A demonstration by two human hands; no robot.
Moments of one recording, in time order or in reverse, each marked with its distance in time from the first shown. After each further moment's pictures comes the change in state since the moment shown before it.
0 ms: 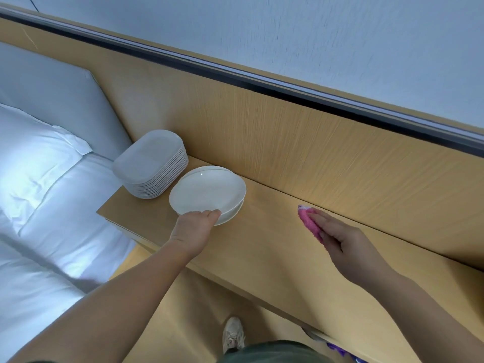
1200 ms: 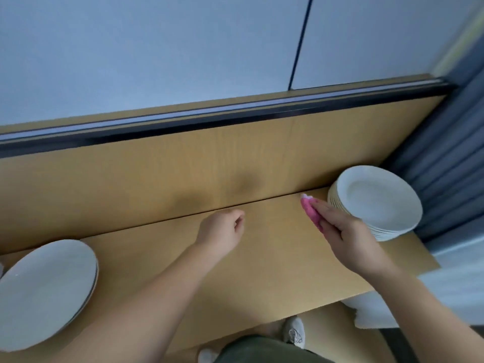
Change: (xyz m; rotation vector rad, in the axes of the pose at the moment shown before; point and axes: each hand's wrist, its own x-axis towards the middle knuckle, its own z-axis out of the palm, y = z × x) left_hand 0.082 0.322 -0.063 -0.497 -0.010 0.522; right_hand -0.179 0.080 -0.131 0.021 0.557 0.381
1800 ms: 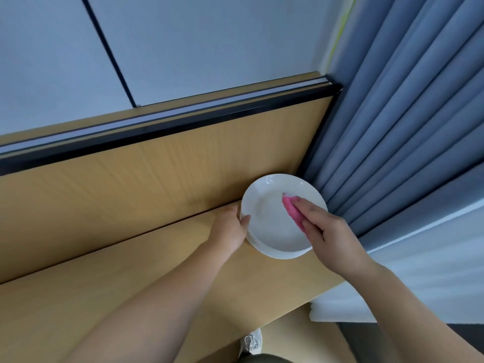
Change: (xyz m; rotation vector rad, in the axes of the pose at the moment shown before) left_hand 0.124 0.205 0.138 -0.336 -0.220 -0.169; right_hand -0.007 0.130 -0.157 0.090 0.068 0.124
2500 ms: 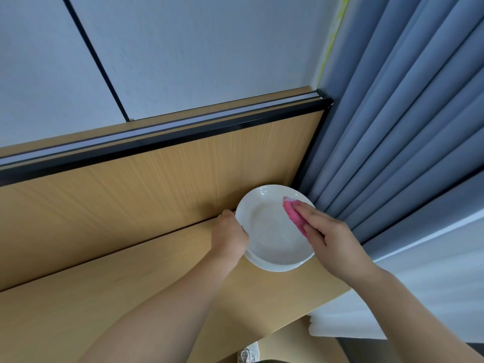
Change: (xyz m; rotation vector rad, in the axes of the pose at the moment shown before) left_hand -0.004 0.034 0.006 0.055 0.155 -0.095; right_hand 0.009 0.004 -0.023 -0.001 0.011 -0.066
